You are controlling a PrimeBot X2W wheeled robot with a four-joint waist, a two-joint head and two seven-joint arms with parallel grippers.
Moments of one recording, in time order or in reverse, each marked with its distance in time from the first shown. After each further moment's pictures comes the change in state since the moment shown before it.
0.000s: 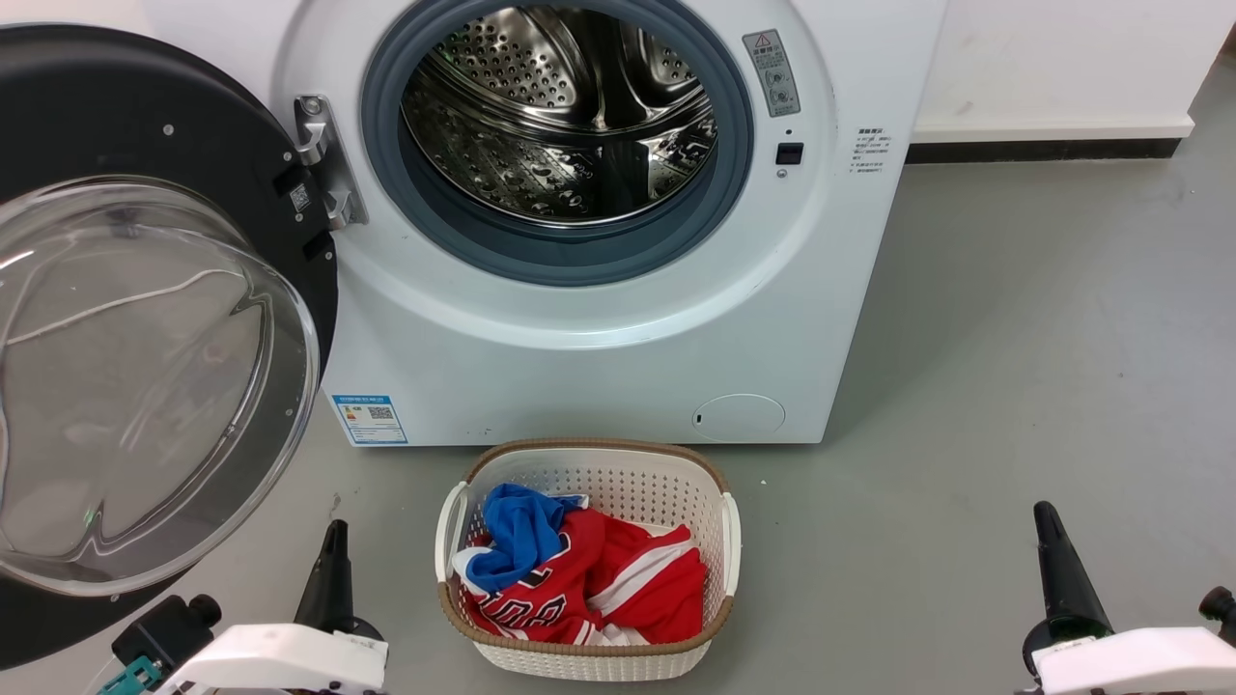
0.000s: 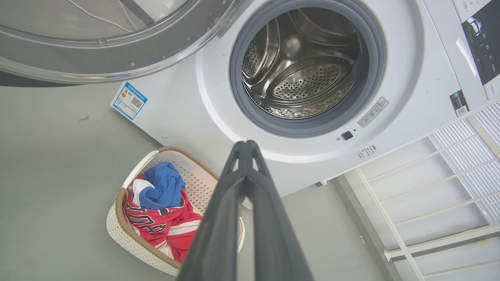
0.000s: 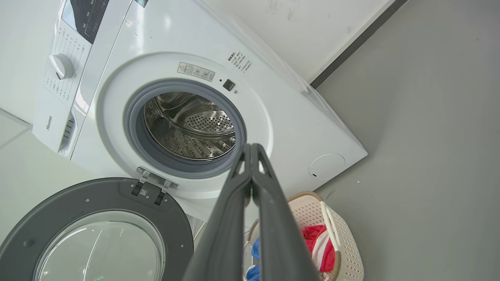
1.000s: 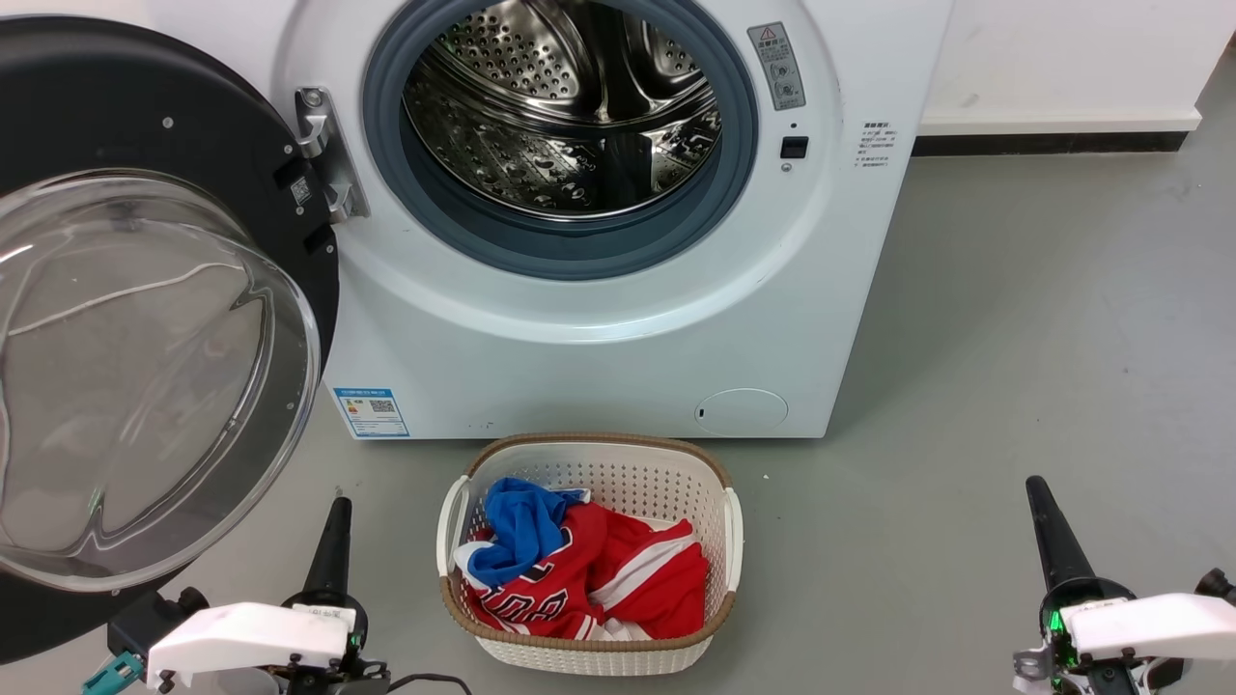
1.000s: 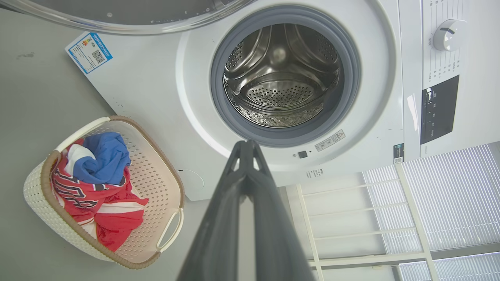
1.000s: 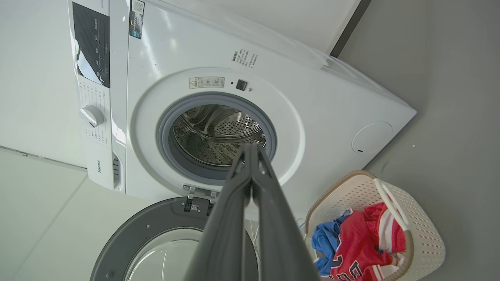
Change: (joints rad) left arm -0.049 0.000 0.021 0.018 -0.351 -0.023 0.083; right arm -0.071 -0.003 -0.010 0.051 0.332 0.000 0.084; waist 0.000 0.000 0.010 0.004
